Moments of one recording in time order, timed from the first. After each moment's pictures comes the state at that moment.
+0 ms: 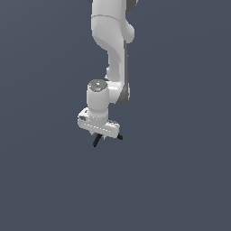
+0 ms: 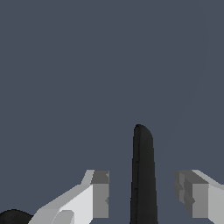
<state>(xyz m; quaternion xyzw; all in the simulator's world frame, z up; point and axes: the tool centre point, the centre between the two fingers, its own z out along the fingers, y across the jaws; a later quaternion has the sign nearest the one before) 0.007 -0.089 0.066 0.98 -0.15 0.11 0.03</state>
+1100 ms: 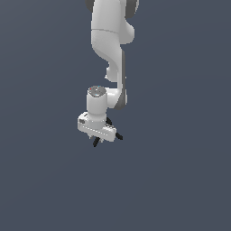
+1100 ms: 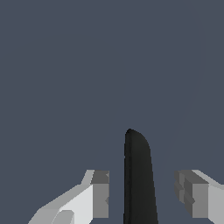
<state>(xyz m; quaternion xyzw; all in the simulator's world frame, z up) 0.009 -0.104 0.033 0.98 -0.17 0.13 0.04</state>
